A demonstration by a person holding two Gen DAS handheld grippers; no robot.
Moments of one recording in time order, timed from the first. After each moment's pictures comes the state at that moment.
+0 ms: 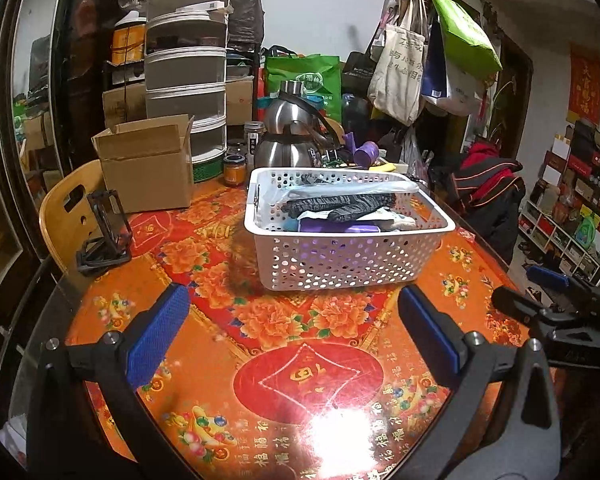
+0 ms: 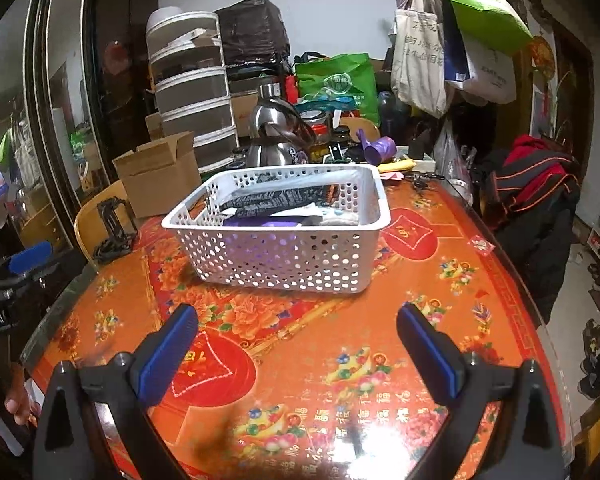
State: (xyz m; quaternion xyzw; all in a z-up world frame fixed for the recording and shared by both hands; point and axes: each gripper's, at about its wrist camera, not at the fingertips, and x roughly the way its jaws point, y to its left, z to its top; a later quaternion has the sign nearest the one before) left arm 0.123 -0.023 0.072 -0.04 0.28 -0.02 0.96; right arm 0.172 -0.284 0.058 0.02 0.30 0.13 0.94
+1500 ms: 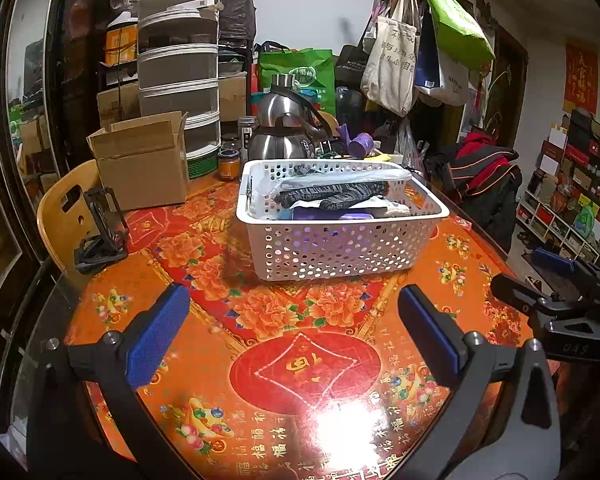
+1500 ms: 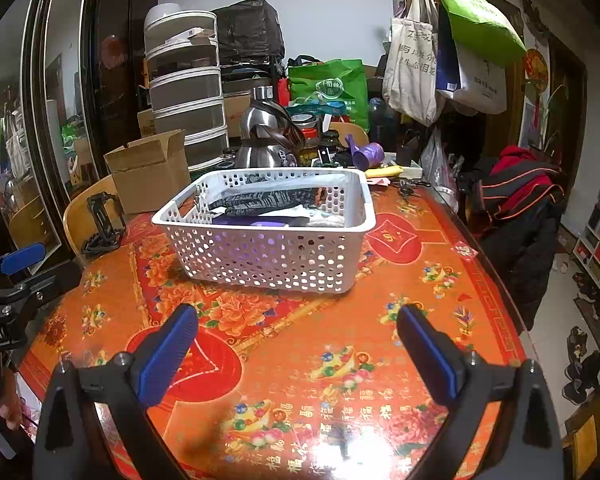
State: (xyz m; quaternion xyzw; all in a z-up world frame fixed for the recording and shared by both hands) left arm 0.122 -0.031 0.066 -0.02 0.29 -0.03 0.96; right arm 0.165 -0.283 0.062 -0.01 0.30 0.11 0.95
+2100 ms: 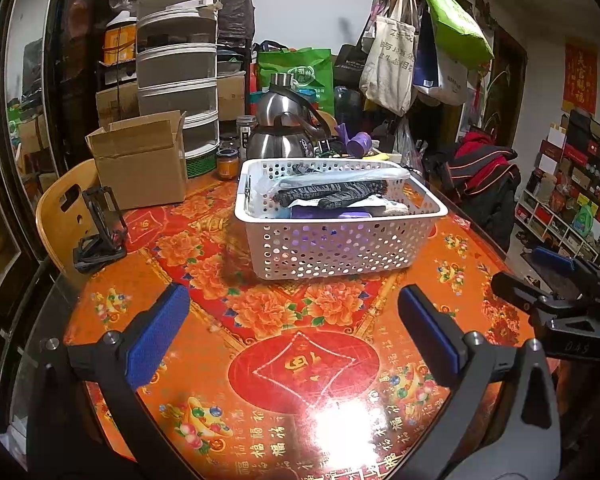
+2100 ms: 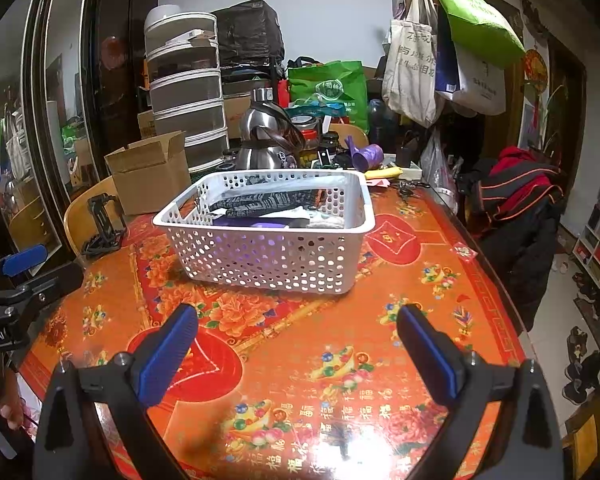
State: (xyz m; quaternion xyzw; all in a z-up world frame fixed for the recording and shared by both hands) left arm 0.123 -0.032 0.065 -0.02 0.29 -0.03 0.96; right arm 0.164 -0.282 0.063 -0.01 0.29 0.11 0.95
